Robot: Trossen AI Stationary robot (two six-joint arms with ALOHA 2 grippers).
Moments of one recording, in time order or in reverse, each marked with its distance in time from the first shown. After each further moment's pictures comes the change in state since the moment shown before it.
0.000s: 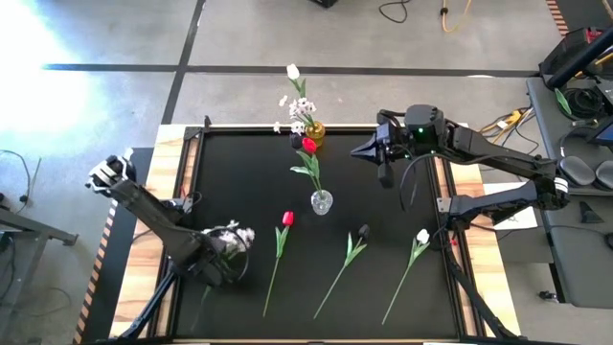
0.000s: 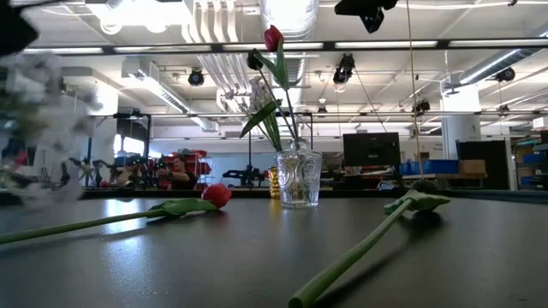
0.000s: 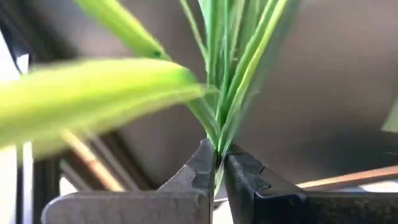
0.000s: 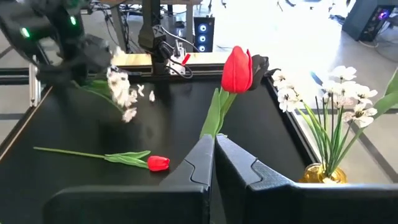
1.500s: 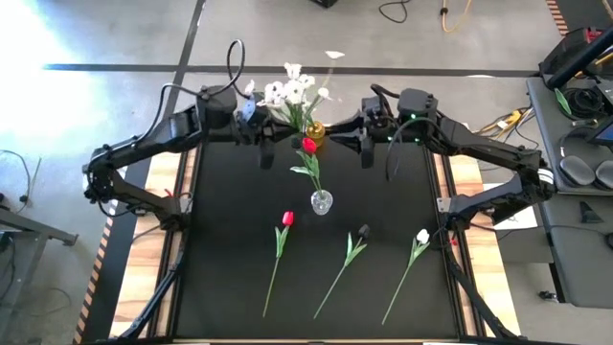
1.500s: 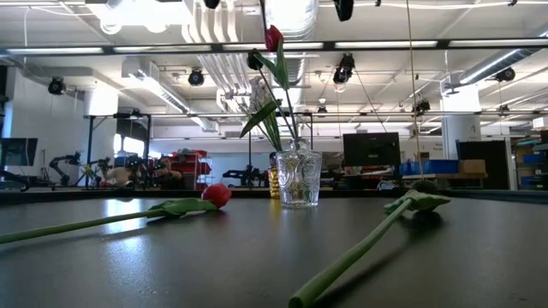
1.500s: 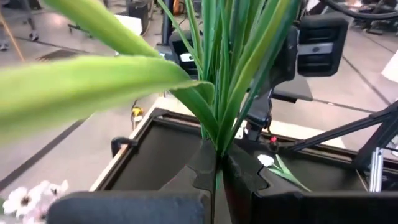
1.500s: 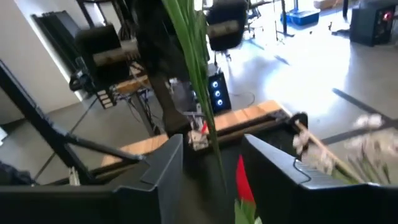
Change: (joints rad) left arm 1.027 -0.099 0.516 0.601 -0.109 1.914; right arm -0.002 0.161 0.147 0.278 -0.022 0.381
